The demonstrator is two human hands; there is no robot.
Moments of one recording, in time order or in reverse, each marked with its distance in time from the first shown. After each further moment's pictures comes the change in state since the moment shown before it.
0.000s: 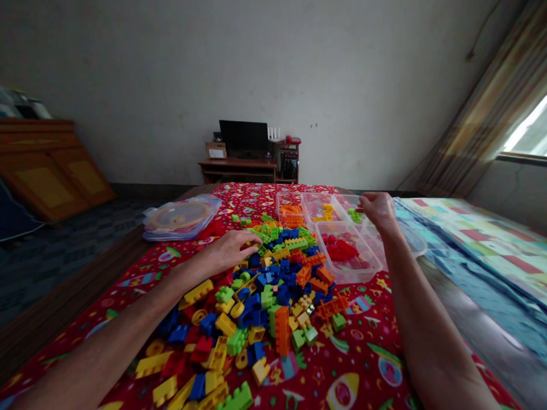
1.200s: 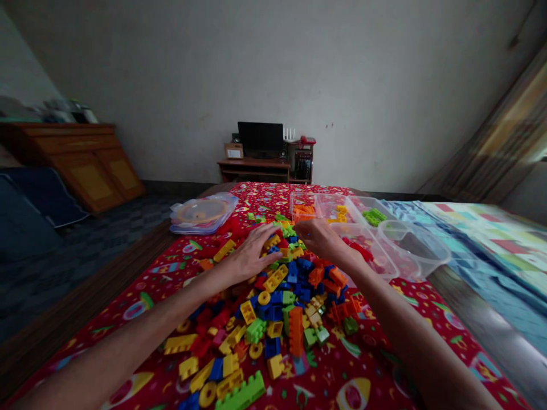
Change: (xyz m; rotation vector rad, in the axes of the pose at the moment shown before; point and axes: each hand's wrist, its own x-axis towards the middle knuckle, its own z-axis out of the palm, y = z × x) left_hand -0.020 0.015 0.023 -0.144 0.201 -0.073; right_hand -0.104 -0.103 0.060 -0.034 -0.644 -0.720
